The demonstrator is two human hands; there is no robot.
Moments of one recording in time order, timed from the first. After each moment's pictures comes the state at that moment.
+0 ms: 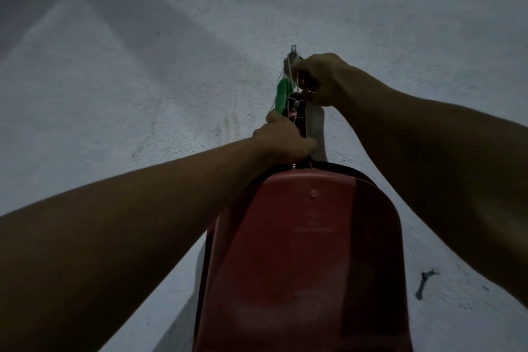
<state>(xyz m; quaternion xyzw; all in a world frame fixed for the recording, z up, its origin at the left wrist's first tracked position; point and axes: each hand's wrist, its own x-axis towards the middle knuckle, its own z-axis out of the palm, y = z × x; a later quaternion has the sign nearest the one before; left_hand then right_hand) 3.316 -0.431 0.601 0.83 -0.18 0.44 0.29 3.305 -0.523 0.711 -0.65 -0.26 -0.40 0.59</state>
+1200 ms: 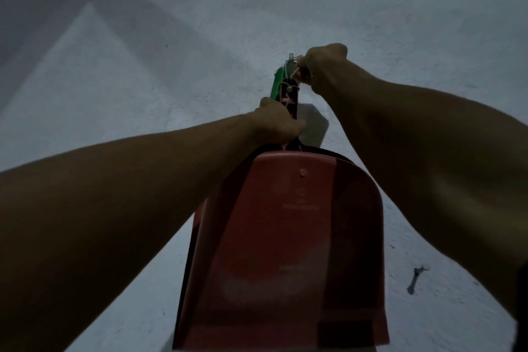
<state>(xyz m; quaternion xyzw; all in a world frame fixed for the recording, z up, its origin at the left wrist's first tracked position) 3.269 -0.424 0.616 0.81 -0.19 0.43 0.34 3.301 -0.524 0.742 -0.52 -0.32 -0.40 0.68</state>
